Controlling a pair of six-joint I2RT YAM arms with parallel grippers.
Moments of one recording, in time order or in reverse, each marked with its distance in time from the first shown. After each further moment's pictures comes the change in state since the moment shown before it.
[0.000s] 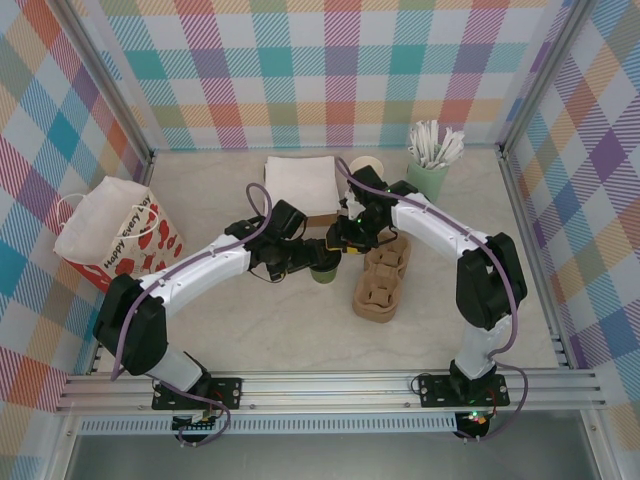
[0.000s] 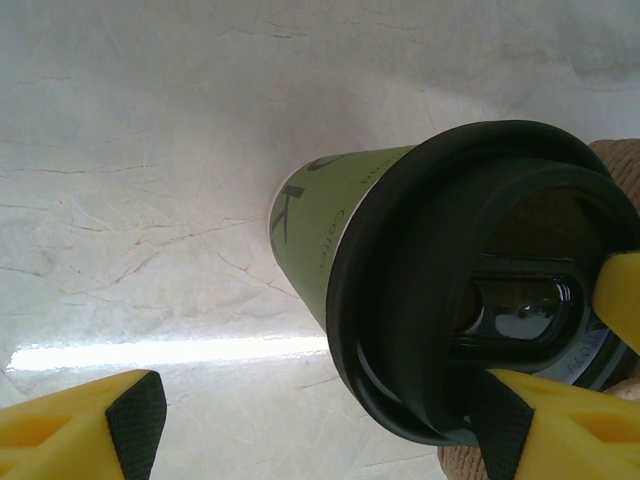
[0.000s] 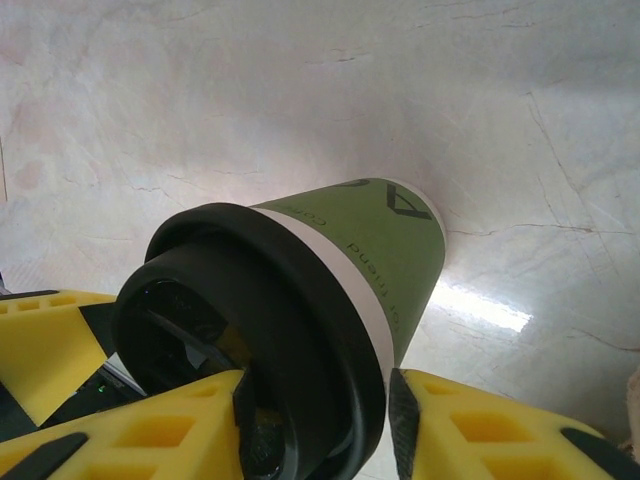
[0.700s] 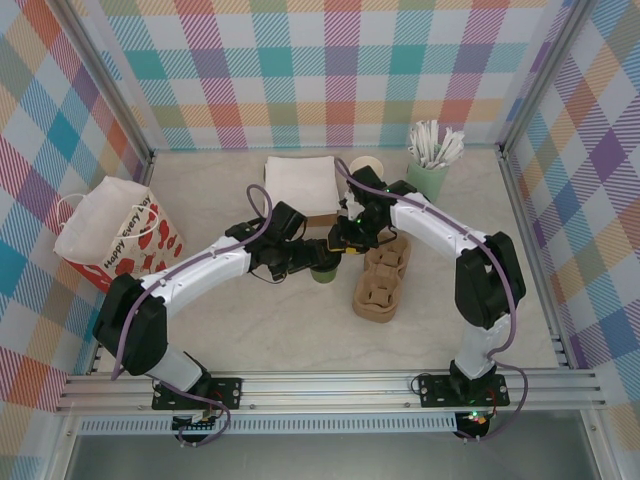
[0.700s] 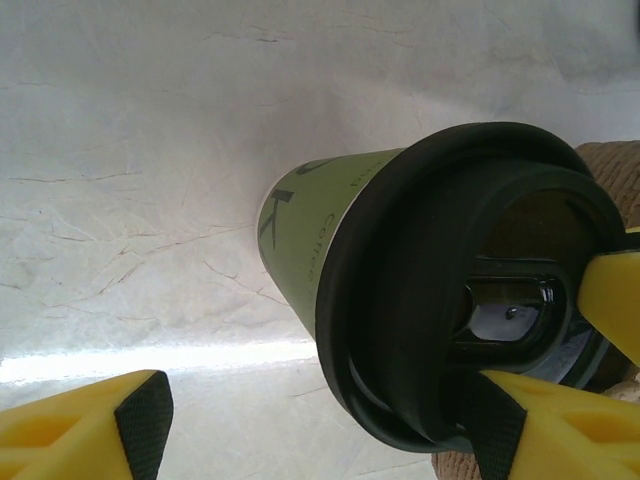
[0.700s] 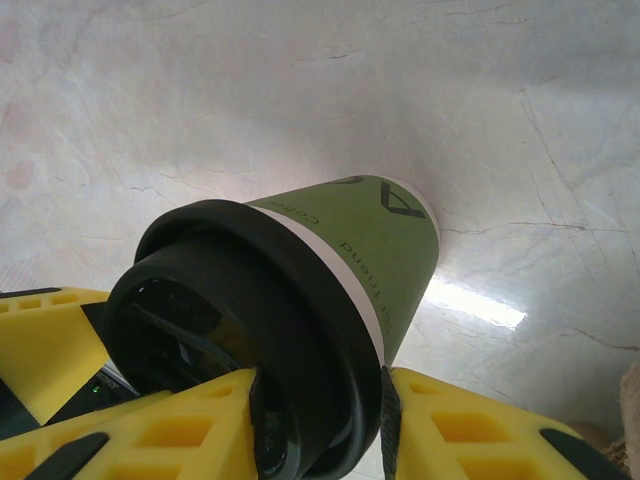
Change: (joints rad) left arm 0.000 -0.001 -0.030 0.051 0.009 0.000; right arm 0.000 0.013 0.005 -0.012 0.008 -0.005
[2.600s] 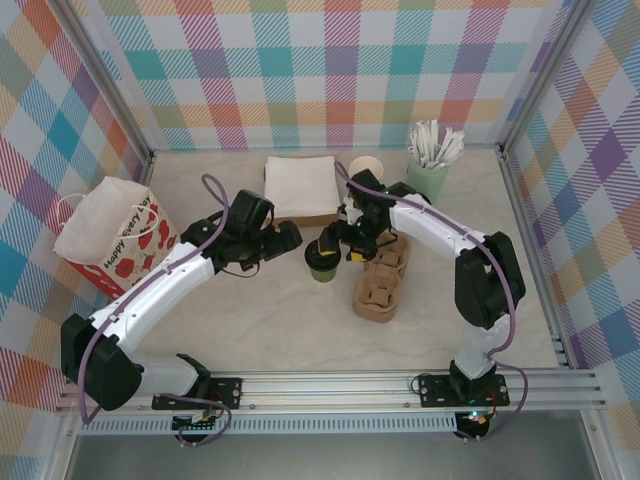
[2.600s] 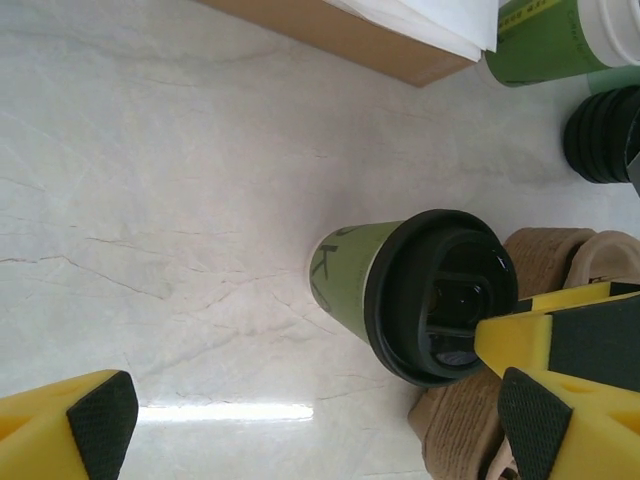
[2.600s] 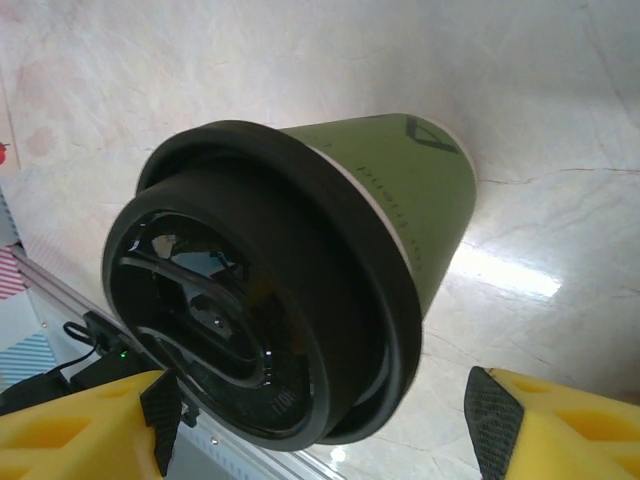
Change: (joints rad) left arm 0.102 -0.236 0.036 -0.163 -0.095 0.028; right arm 0.005 -0.005 -0.021 -0.008 -0.092 0.024
